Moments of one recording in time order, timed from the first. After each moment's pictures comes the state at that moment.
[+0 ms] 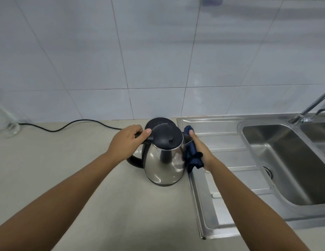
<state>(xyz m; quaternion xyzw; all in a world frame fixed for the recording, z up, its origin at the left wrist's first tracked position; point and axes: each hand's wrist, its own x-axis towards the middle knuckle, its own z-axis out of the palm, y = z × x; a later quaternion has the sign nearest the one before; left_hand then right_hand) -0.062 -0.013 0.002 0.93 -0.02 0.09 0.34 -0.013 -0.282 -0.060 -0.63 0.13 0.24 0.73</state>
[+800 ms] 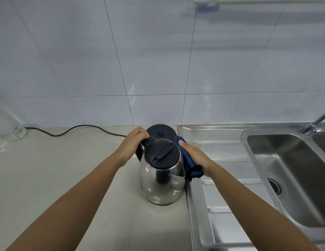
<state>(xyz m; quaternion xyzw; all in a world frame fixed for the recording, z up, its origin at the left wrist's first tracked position) -0.036 -0.045 0.004 0.79 0.08 -0.05 0.60 0.001 -0.292 -0.048 -0.75 -0.01 0.26 0.61</state>
